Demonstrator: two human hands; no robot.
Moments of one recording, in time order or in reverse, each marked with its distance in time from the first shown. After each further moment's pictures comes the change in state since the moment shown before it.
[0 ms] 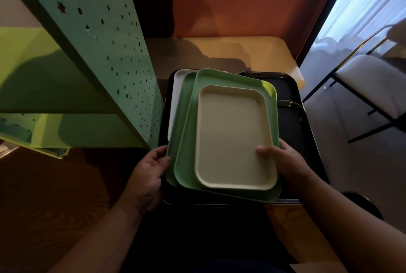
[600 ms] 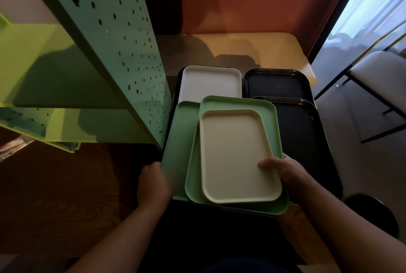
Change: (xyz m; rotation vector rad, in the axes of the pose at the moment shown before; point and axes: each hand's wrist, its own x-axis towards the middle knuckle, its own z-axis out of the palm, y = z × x) left_hand 0.026 -0.048 -0.036 1.277 0.443 0.073; right_hand 0.003 0.023 0.005 -0.037 0.046 0.214
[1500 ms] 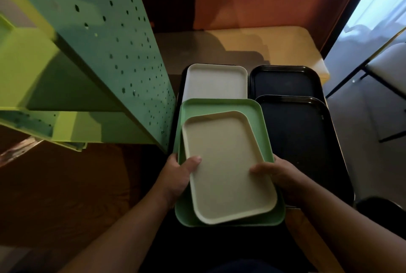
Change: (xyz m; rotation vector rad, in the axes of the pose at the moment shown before) left_hand -0.024 0.058 -0.025 -0.762 -0.399 -0.166; right_hand 0.005 -0.001 0.016 -0.092 -0.193 0.079
